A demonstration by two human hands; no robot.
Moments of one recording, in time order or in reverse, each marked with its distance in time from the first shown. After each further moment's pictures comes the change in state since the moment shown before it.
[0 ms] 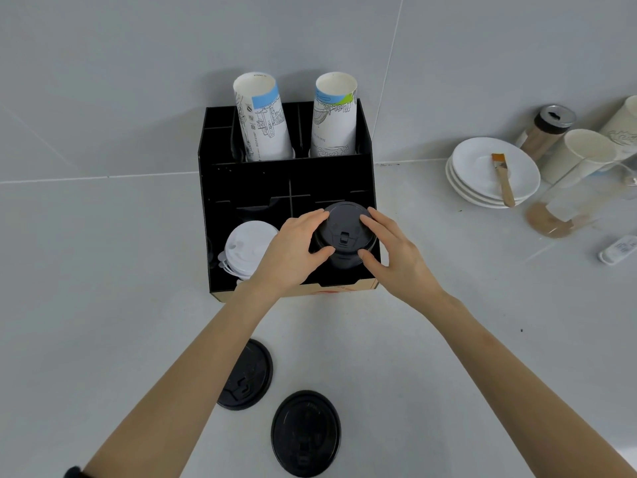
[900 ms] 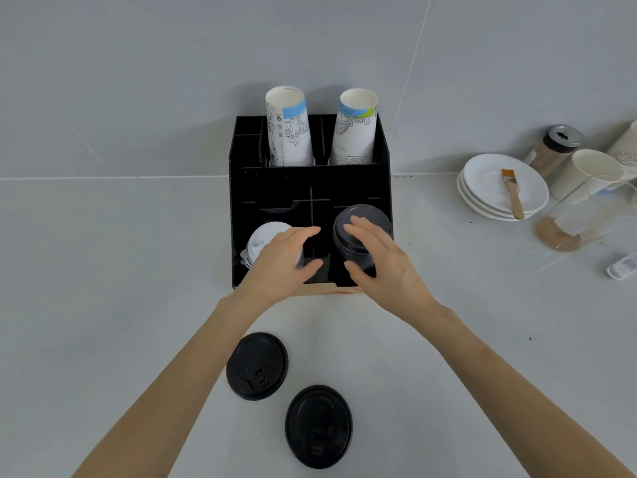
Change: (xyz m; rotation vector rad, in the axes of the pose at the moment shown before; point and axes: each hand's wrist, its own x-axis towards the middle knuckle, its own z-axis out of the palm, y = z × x) left_hand -0.044 -0.014 -0.027 -0.080 0.060 -0.037; right_hand -0.012 -0.044 0.016 -0.085 -0.006 -0.165
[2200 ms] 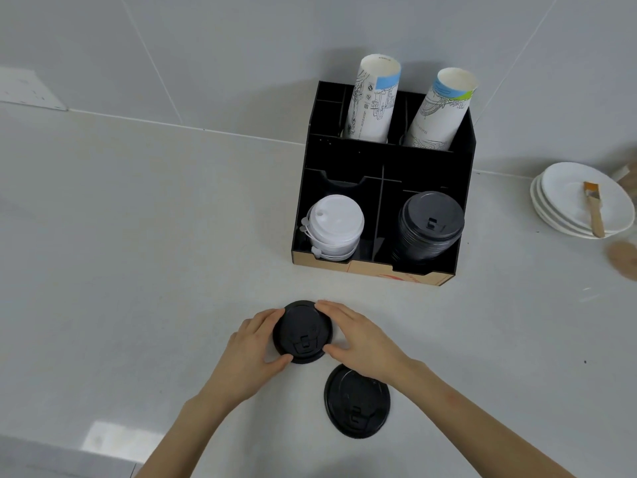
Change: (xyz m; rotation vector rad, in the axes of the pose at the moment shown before) left_hand -0.161 -0.094 0.024 0.008 -0.087 -0.357; right_hand -0.058 -0.029 0.114 0.067 -0.616 -0.018
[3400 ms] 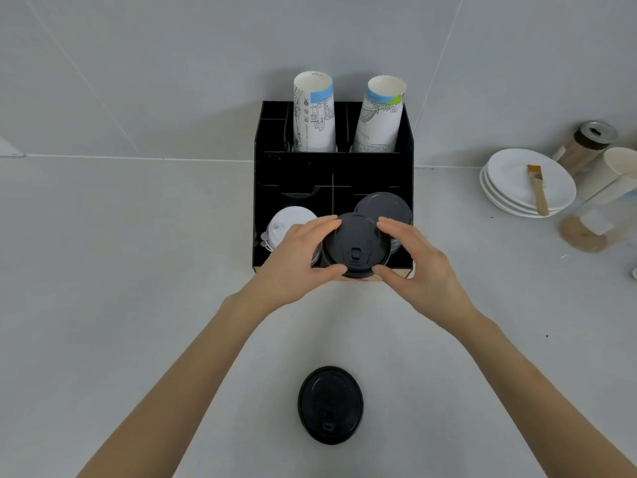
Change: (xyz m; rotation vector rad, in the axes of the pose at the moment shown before) left_hand 0.083 0.138 -0.044 -0.053 0.022 0.418; right_hand -0.050 0.008 -0.125 0.093 0.606 0.010
